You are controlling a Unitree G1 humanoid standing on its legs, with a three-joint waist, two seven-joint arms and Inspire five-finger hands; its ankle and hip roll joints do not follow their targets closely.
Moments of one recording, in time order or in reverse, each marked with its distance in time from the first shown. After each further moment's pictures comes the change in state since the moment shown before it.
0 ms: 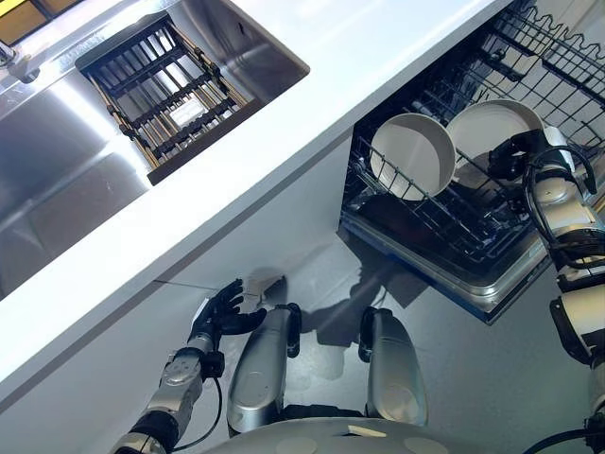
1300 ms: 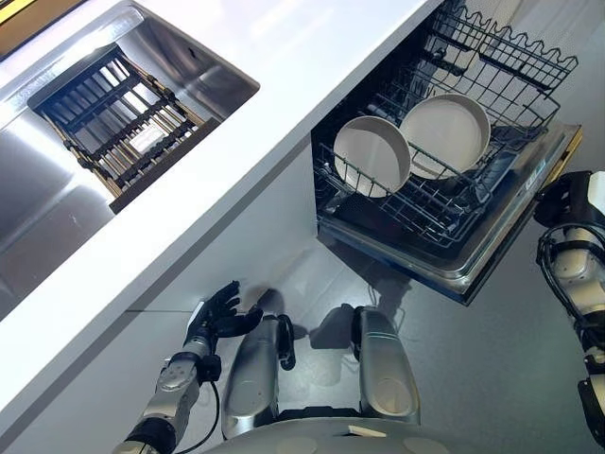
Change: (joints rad) left arm 0.035 -0.003 0.051 -0.025 0.004 -0.001 -0.022; right arm 0.479 -0.061 -0.273 -0.229 -0.295 -0.099 -0.291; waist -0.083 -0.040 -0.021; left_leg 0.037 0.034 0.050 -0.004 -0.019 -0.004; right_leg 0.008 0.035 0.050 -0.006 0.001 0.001
